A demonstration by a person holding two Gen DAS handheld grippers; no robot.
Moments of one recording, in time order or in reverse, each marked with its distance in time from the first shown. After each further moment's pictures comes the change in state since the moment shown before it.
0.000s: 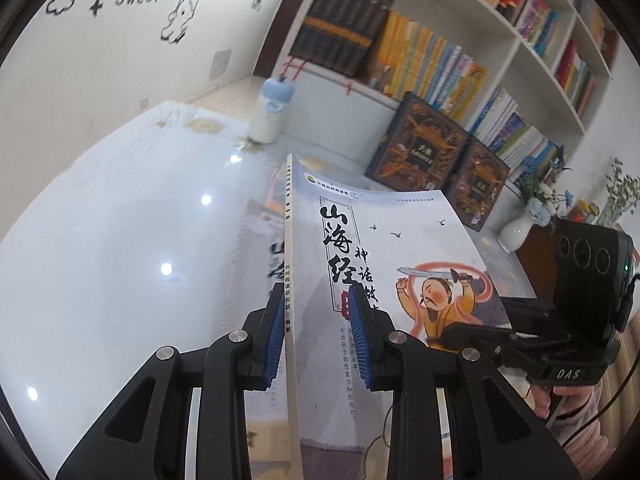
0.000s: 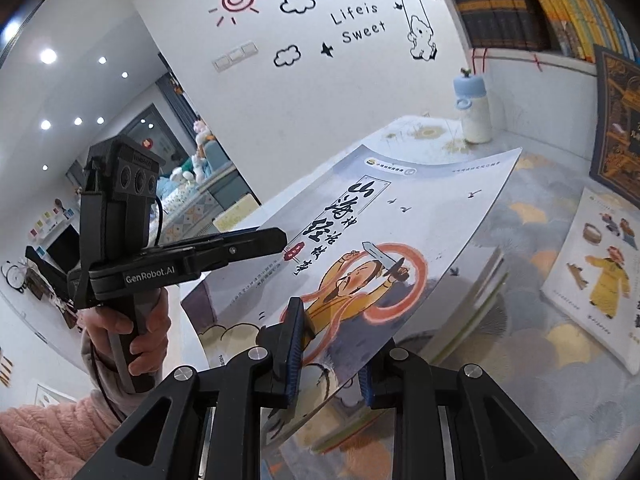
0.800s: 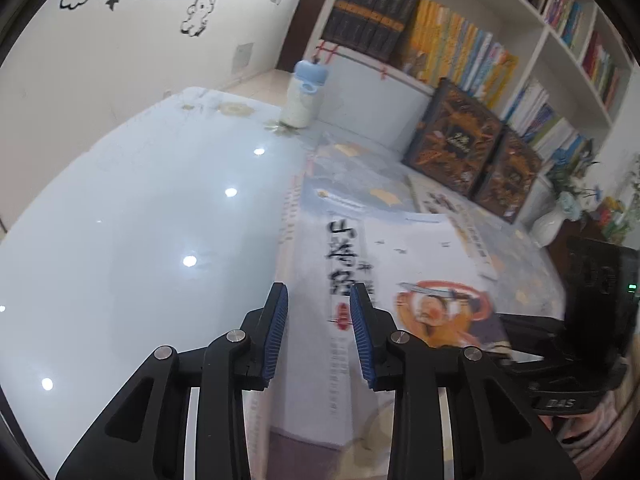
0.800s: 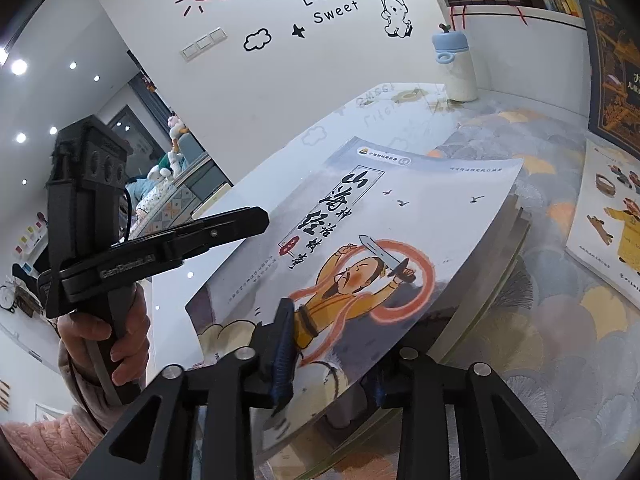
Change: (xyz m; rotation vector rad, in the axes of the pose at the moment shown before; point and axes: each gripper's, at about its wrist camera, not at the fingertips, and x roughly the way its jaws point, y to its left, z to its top) left arm 0.015 0.020 -0.013 -0.005 0.014 0.074; right arm 0.044 -0.011 -0.016 0.083 0.048 -0.045
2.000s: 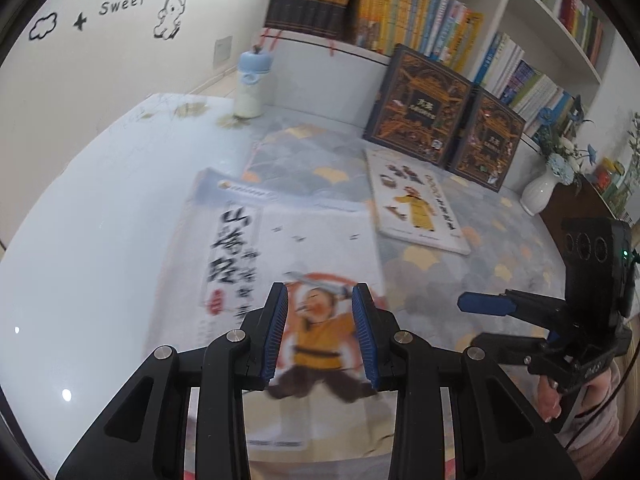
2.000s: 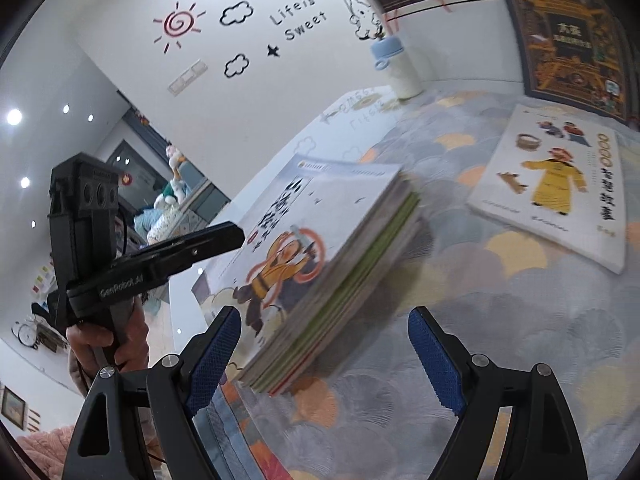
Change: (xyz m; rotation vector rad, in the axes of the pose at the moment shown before) left arm 0.011 -0.095 -0.001 0.105 0.076 0.043; right arm -0.082 -0.072 -0.029 0.142 -0.039 0.048
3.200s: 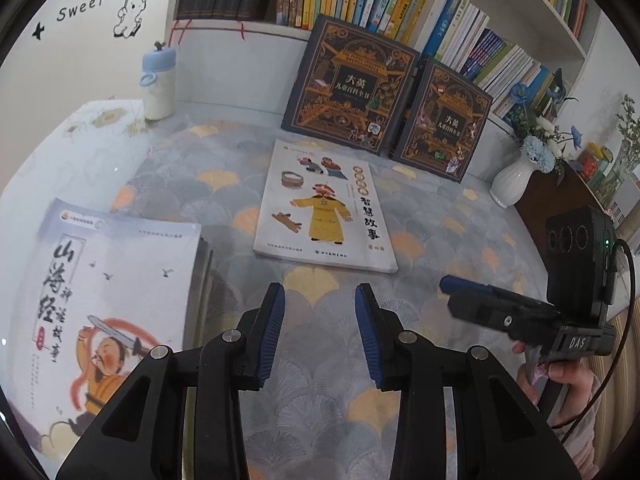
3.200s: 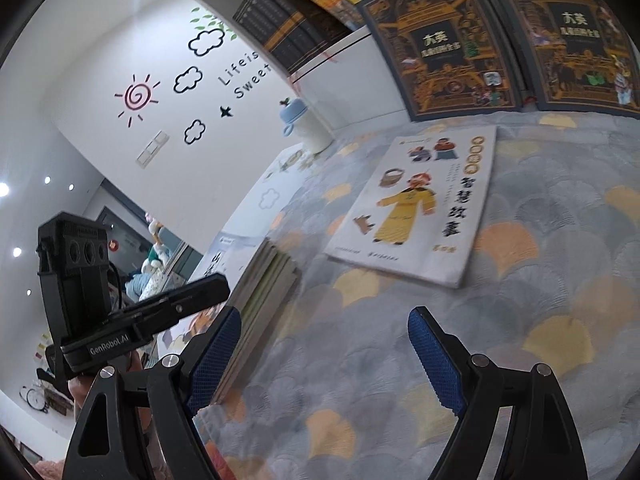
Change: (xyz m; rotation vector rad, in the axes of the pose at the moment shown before) left arm 0.064 -0.123 0.019 0.020 0.048 -0.063; right arm -0.095 -0.114 0.000 0.166 -0.159 -0.047
